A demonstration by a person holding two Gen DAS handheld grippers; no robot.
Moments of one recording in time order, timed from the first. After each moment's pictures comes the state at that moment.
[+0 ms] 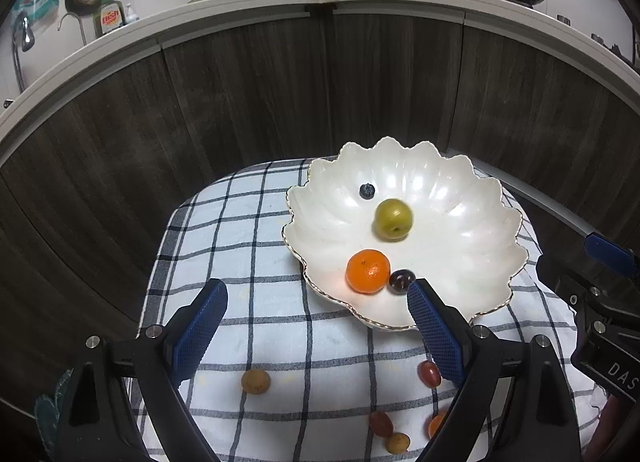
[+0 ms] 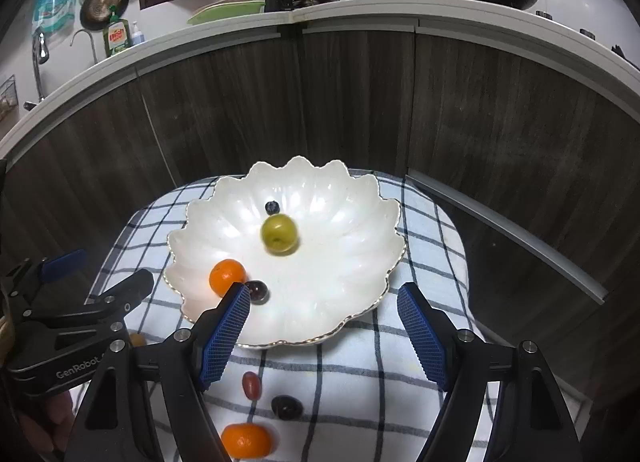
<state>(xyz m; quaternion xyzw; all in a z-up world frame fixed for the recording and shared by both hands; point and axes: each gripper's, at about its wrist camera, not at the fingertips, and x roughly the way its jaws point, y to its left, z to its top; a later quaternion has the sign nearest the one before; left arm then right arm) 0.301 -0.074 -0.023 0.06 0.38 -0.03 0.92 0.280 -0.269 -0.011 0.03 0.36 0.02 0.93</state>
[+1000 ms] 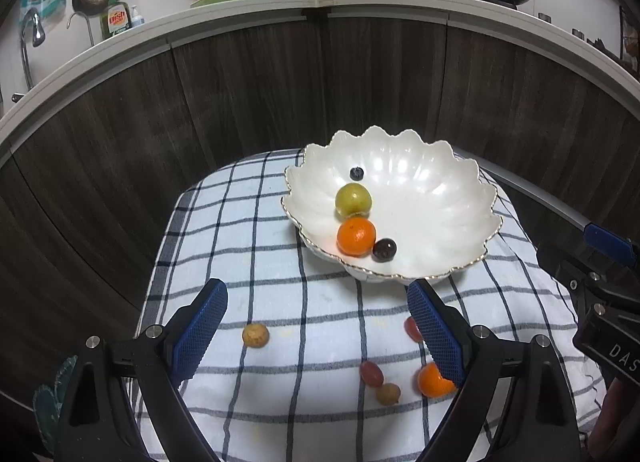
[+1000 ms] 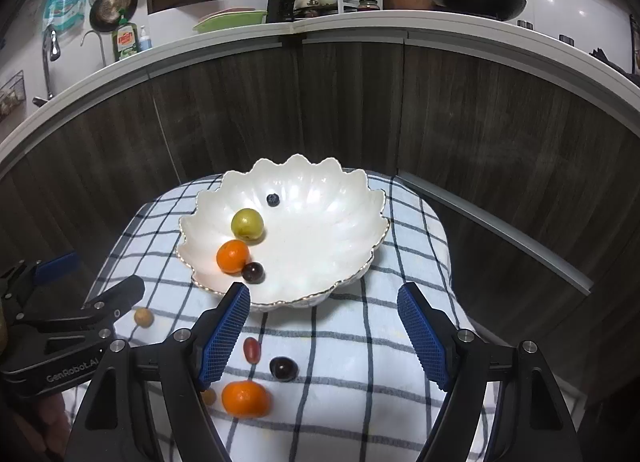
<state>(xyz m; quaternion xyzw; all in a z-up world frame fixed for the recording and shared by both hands) 0.246 -0.073 -0.020 0.06 0.38 -0.04 0.92 0.230 -0.273 -0.005 0.02 0.35 0.02 0.94</state>
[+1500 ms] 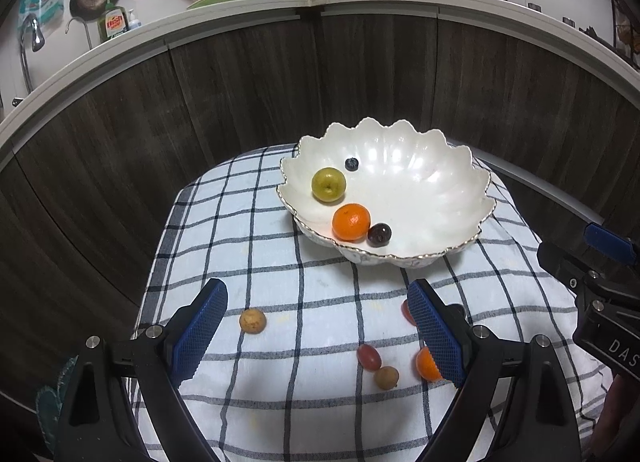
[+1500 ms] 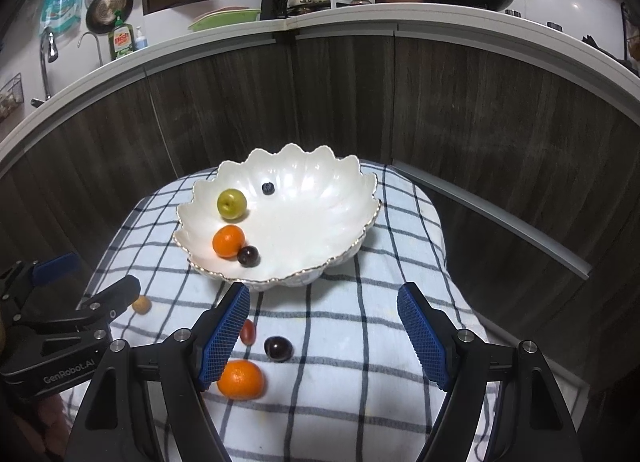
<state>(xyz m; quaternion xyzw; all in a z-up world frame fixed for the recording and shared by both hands) 0.232 -0.079 -0.028 0.07 0.38 -0.04 0.92 0.212 -0.280 -0.017 0.03 0.35 0.01 0.94</state>
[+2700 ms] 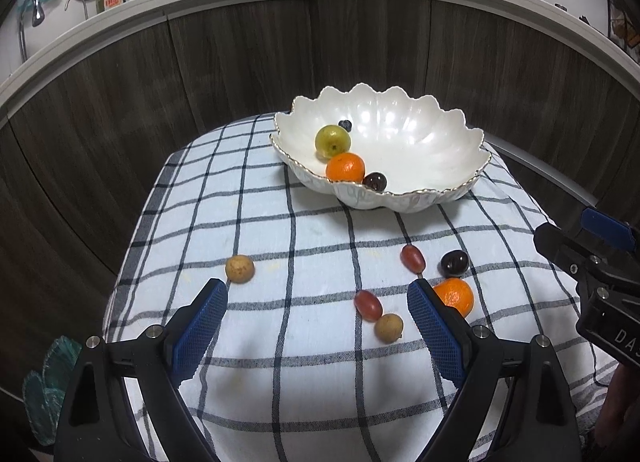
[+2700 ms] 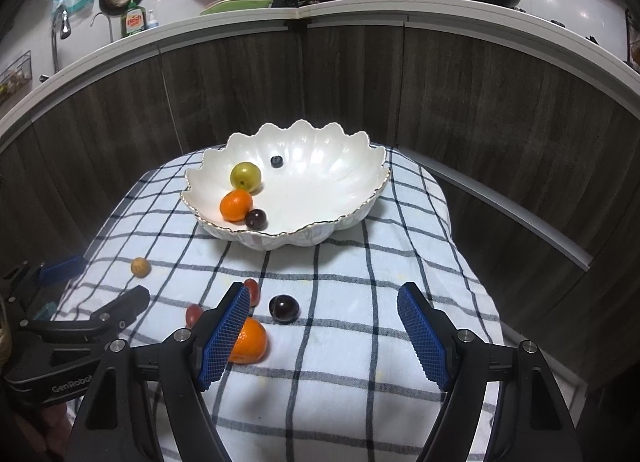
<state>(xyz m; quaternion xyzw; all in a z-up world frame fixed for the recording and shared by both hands) 0.204 -0.070 -0.070 0.06 0.40 -0.06 0.91 0.186 -0.266 -0.043 0.01 0.35 0.02 0.93</state>
